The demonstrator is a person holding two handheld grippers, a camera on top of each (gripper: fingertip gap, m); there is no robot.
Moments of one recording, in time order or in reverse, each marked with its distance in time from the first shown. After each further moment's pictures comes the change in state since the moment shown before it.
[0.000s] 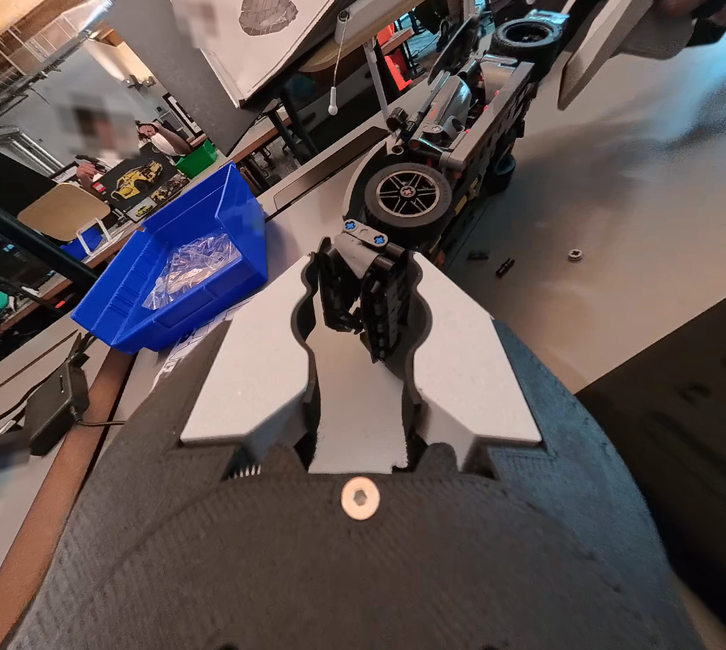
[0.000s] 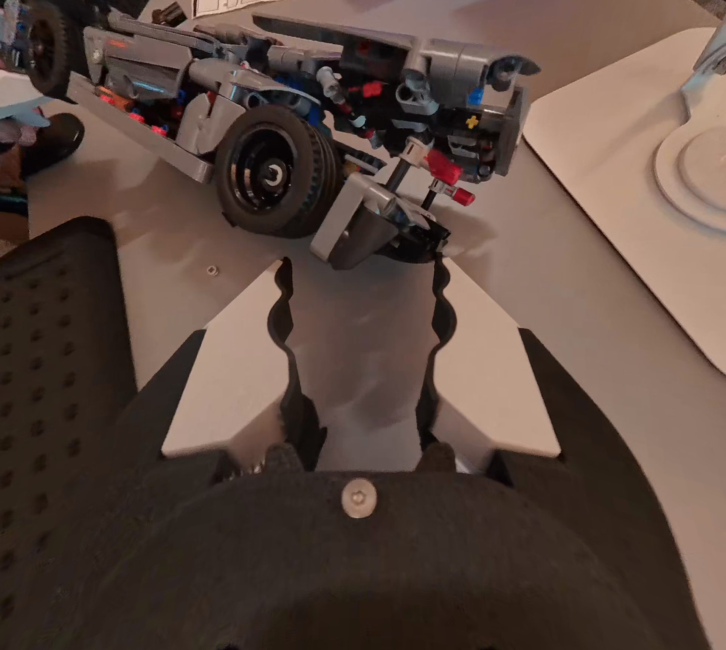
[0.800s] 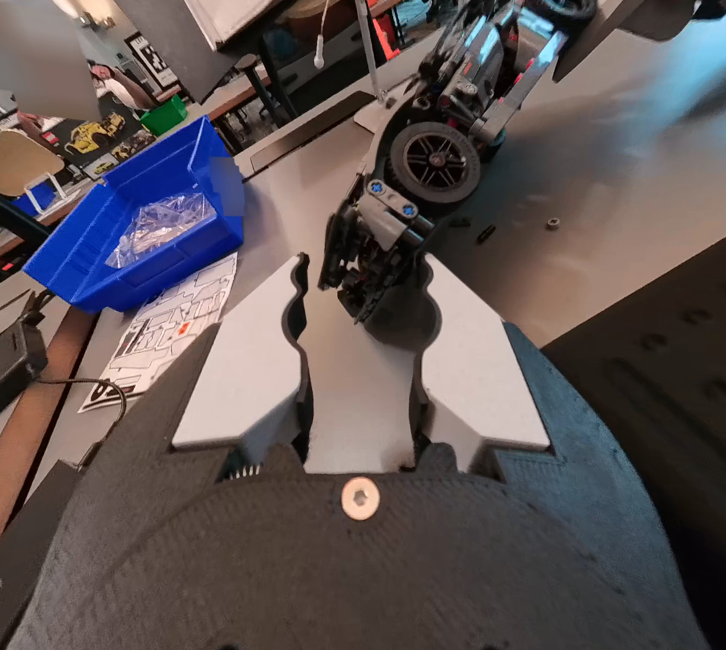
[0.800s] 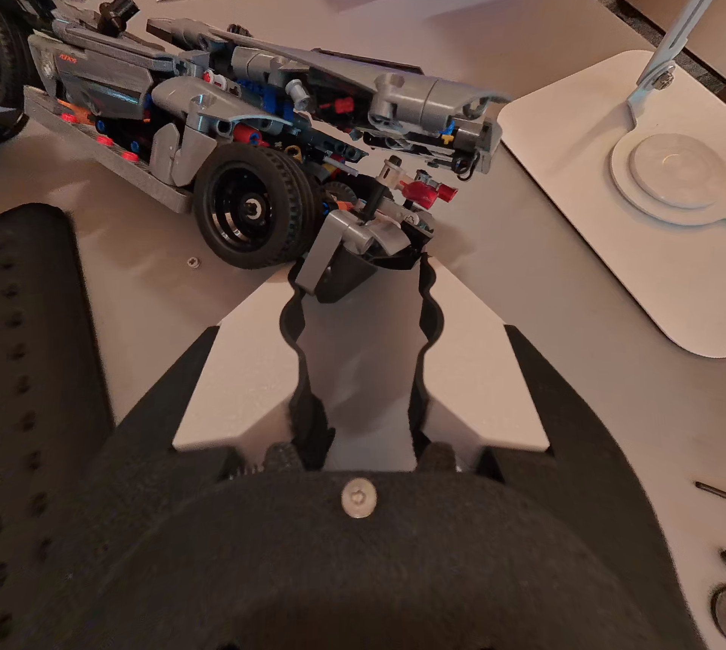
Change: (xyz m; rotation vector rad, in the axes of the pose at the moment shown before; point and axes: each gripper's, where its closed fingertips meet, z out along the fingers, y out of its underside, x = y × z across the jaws) left arm 0.008 0.022 -0.012 -0.074 0.045 -0.078; right arm -0.002 0.006 -0.007 0.011 0.114 -0.065
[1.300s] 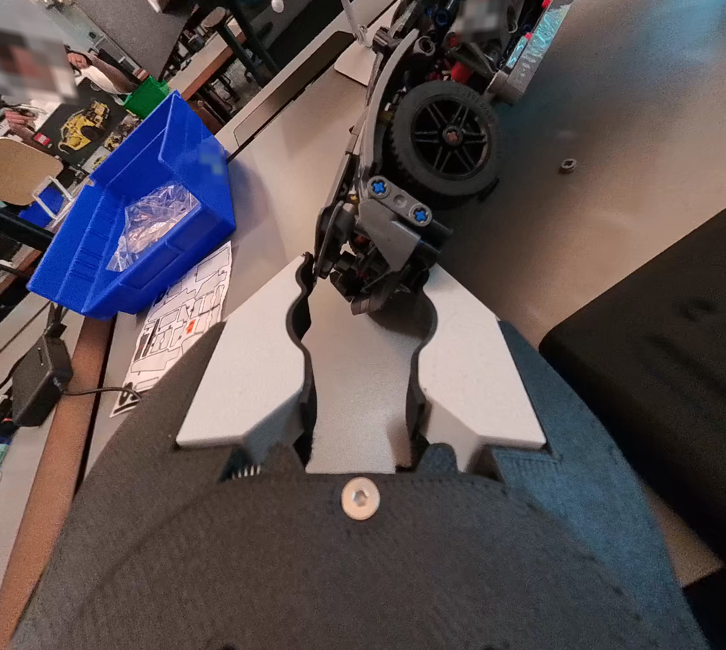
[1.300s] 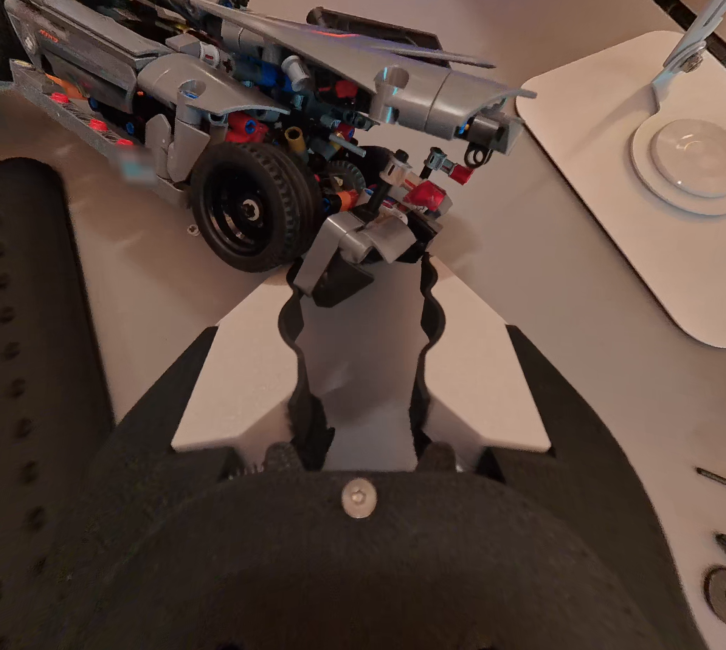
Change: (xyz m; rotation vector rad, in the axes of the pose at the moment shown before) left arm 0.009 0.017 0.014 -0.132 0.018 0.143; right arm -0.007 0.016 -0.002 -0.045 -0.002 -0.045
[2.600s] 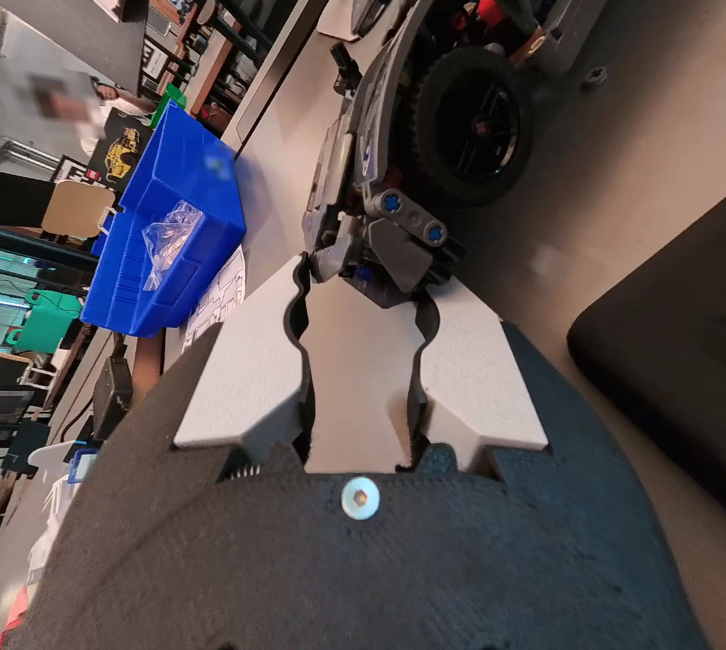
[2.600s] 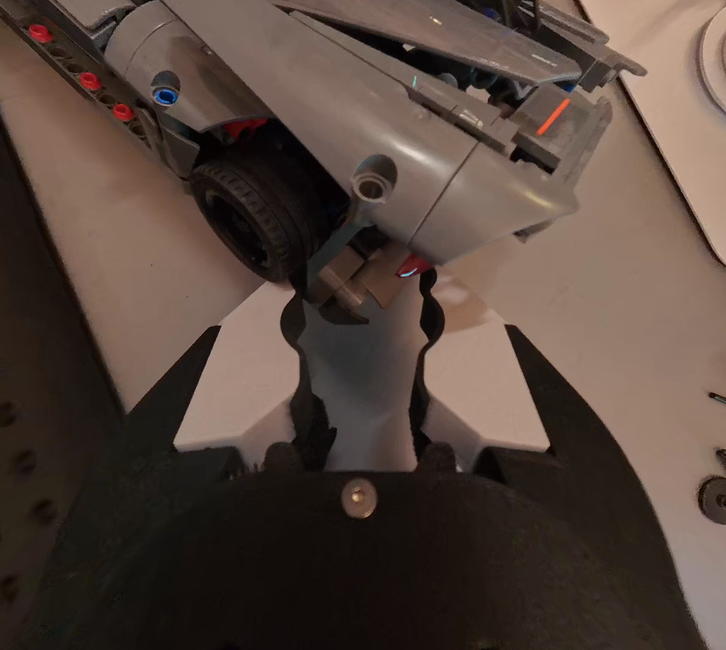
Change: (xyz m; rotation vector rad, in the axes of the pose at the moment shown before) left arm 0.008 0.017 0.020 -0.091 -0.044 0.221; right arm -0.013 0.048 -0.003 -0.191 0.049 -0.048
